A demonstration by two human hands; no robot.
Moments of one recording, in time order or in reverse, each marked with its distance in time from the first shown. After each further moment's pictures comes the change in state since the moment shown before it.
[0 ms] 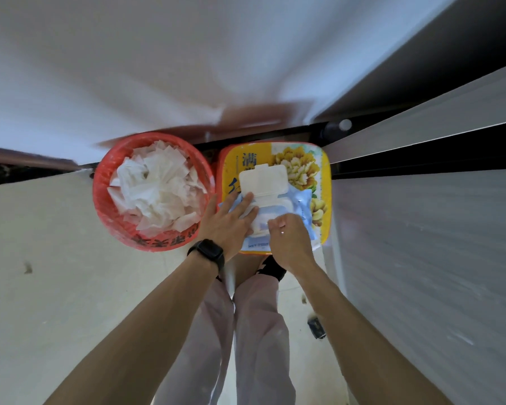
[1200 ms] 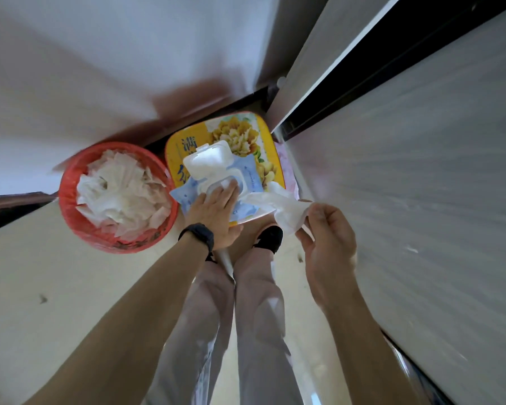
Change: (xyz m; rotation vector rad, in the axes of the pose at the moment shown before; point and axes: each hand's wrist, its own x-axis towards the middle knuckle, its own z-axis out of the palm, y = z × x) left_hand 0.006 0.056 0.000 0.134 -0.152 0.179; right_hand -0.130 0.005 -0.114 1.188 0.439 0.287
